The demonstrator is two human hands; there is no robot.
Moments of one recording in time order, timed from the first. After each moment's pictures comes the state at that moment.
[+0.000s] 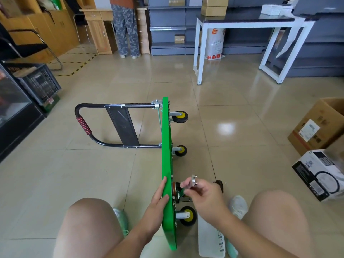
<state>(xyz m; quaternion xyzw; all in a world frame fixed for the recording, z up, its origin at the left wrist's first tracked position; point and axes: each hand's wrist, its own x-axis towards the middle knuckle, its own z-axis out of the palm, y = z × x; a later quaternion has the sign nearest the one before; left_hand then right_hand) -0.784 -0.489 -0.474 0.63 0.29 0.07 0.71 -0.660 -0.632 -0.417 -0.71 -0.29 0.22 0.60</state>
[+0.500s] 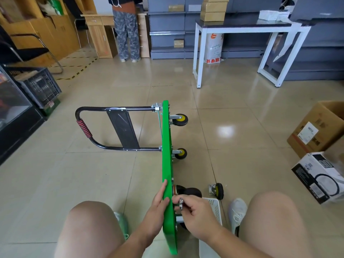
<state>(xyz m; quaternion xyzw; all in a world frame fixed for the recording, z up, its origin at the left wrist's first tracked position) -0.782 -0.487 -0.475 0.65 0.30 0.08 0.70 -0.688 -0.630 -0.438 -0.73 -0.39 0.18 0.53</state>
